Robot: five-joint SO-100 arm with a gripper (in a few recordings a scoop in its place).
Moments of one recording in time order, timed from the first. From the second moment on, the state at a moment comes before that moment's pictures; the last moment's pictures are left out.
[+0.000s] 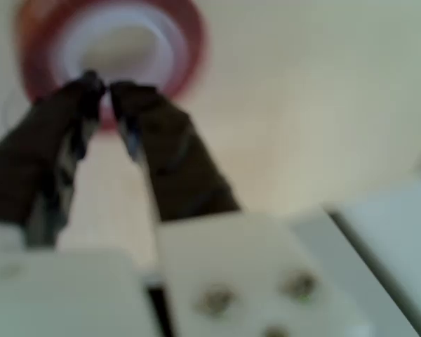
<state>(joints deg) 4.4 21.9 -10.2 98.6 -4.6</state>
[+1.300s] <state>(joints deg) 6.2 24.4 10.0 102.8 -9.2</state>
